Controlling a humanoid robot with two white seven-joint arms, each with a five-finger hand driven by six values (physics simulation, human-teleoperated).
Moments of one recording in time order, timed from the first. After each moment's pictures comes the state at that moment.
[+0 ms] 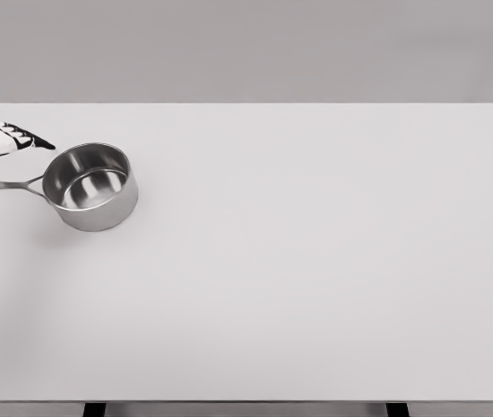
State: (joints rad) left arm -0.84 1.01 -0.83 -1.11 -0.31 -0.61 -0.47; right arm 0.03 0.00 0.61 -0.10 0.16 -0.05 0.36
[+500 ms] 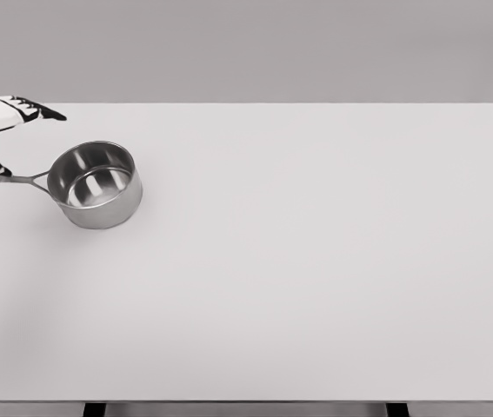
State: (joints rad) left arm -0.87 1.01 -0.82 -1.14 -0.16 -0.61 -0.45; right arm 0.03 0.00 0.61 -0.10 0.16 -0.05 0.36
